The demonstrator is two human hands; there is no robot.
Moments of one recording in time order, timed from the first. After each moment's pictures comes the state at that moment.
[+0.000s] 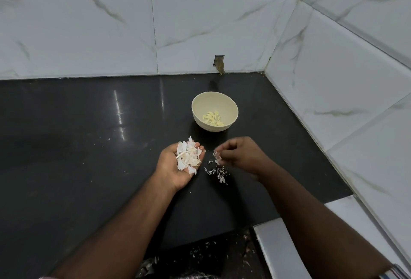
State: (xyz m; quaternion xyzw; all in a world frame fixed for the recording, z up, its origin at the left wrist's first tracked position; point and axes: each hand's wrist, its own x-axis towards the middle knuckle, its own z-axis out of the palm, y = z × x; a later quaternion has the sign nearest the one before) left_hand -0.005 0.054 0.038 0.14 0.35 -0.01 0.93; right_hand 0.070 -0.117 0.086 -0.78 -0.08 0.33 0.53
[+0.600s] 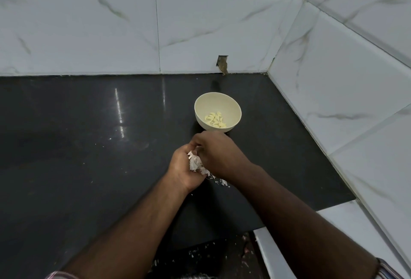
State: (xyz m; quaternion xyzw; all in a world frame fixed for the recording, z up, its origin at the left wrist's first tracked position) left_hand 0.000 0.037 0.048 0.18 0.32 -0.06 0.93; right_hand 0.040 -0.054 0.116 -0.90 -0.39 0.12 0.19
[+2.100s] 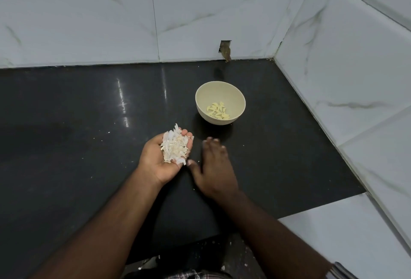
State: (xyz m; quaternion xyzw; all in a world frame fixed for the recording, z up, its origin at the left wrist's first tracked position) left_hand -0.013 0.088 0.043 0.12 0.34 0.02 0.93; right_hand 0.020 -0.064 -0.008 -0.94 -0.27 0.06 0.20
